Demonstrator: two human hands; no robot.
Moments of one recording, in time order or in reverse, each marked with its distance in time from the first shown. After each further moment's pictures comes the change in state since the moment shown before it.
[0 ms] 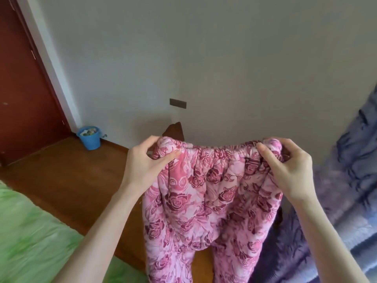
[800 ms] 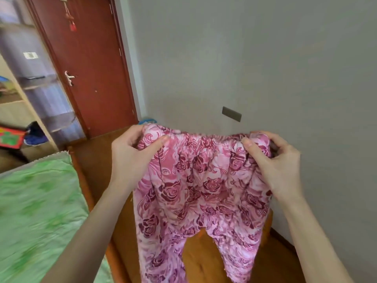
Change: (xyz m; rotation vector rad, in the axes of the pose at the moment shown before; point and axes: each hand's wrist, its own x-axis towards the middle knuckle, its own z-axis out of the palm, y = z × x) left_hand 0.195 -0.069 0.075 0.087 0.516 -0.094; right_hand 0.267 0.117 0.189 0.487 -0.398 0.026
